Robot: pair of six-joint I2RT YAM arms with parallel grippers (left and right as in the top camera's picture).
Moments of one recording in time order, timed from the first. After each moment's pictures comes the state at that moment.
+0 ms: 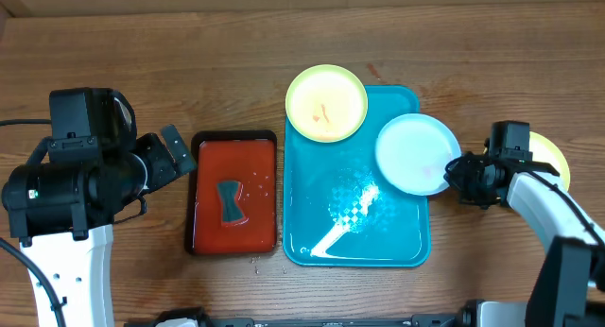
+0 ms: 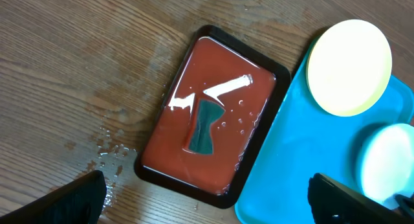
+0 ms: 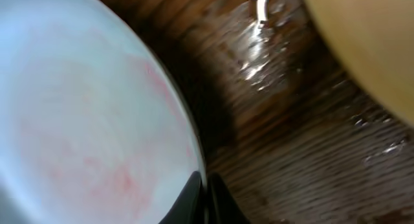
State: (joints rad) left arm 0.09 1.22 1.56 -1.45 0.06 -0.44; right arm -0.15 1.54 0.77 -0.51 -0.23 0.58
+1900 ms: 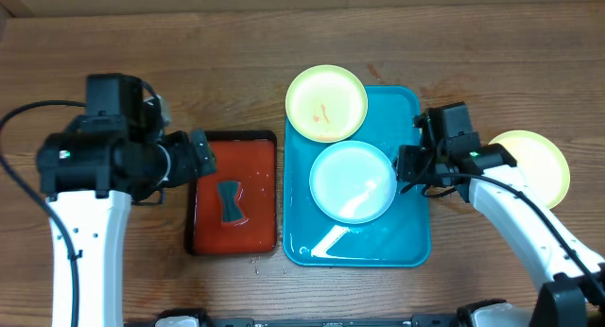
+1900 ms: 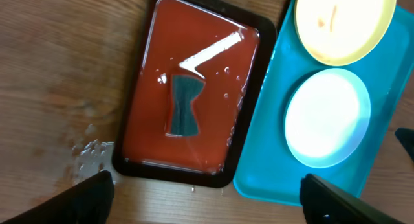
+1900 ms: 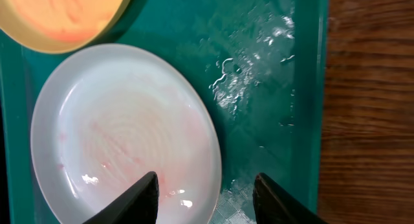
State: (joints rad) left arm 0.03 1.31 1.49 -1.42 0.17 -0.33; right arm 0.23 1.47 0.92 -0.63 -0.18 0.32
